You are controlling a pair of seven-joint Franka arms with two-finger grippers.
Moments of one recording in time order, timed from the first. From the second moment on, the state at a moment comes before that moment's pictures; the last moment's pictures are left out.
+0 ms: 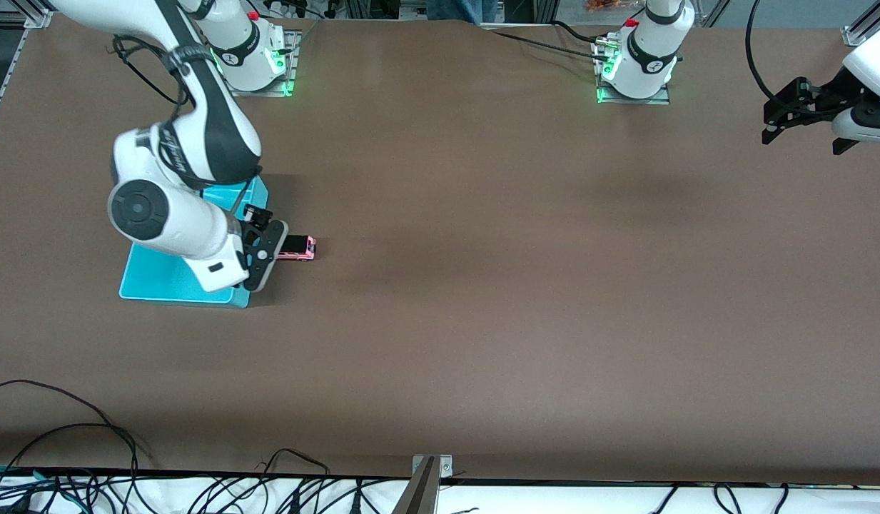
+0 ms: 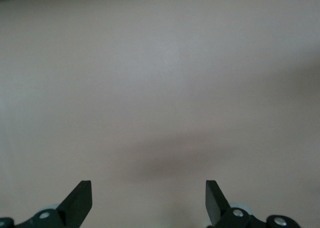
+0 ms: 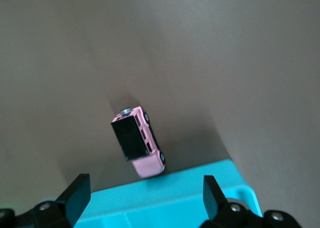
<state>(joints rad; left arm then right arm) 0.00 -0.08 -0.05 -1.58 0.04 1.48 0.11 0.16 0.41 0.15 -1.68 -0.01 1.93 -0.92</state>
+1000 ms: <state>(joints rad) 0.00 0.07 -0.04 -1.40 0.04 1.39 -0.15 0.16 0.42 0.16 -2.14 -0.01 2.46 -1.22</state>
